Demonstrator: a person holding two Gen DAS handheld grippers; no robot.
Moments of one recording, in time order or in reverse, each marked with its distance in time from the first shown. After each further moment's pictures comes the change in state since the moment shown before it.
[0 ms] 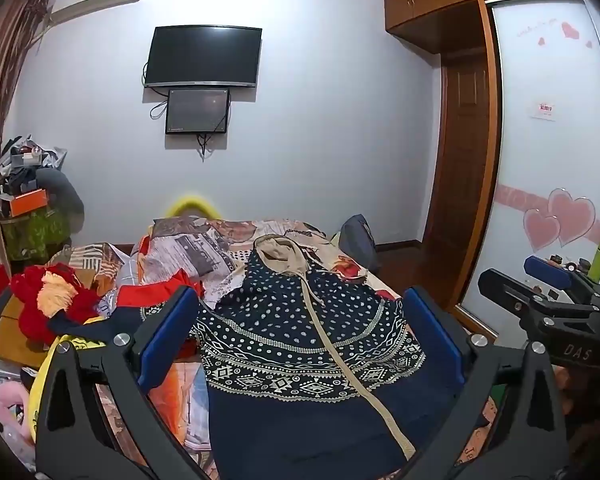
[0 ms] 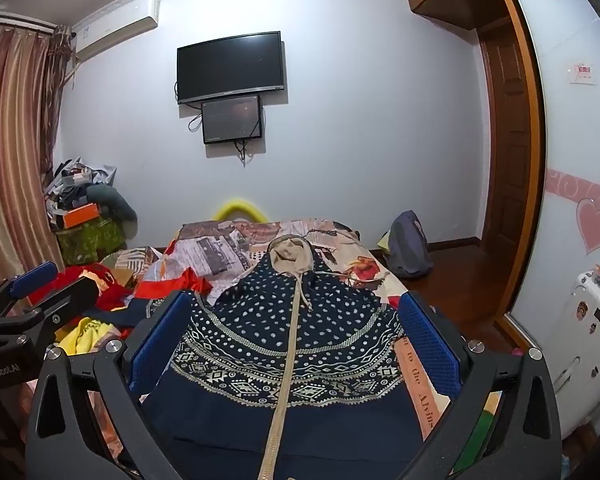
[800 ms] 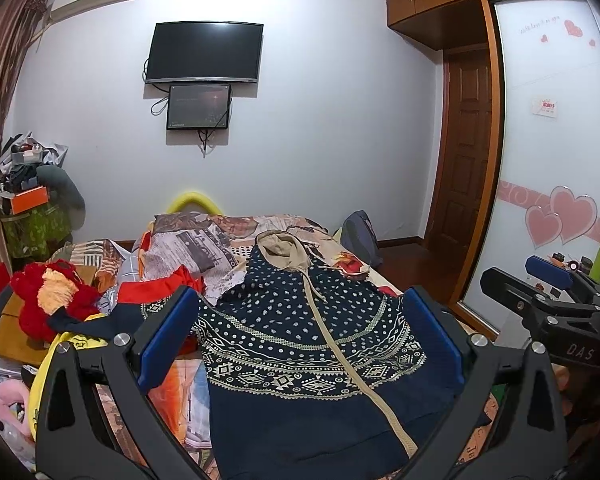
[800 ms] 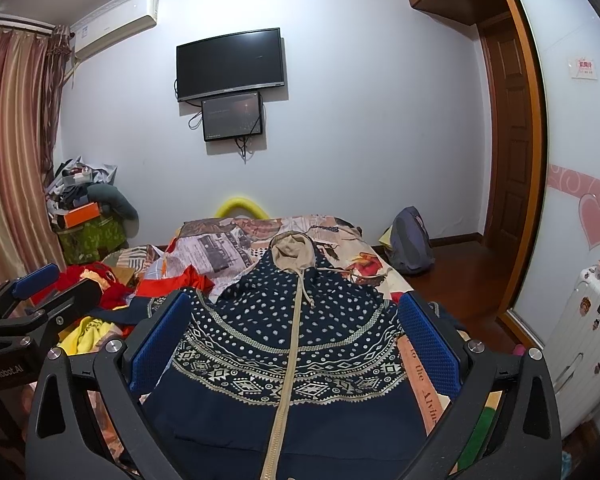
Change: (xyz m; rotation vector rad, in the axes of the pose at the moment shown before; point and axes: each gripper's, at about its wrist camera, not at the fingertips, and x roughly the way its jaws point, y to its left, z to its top) left arm 0.002 -0.001 -0.004 0.004 0.011 0.007; right arm 0.004 -0.002 -0.003 0.009 0.012 0.011
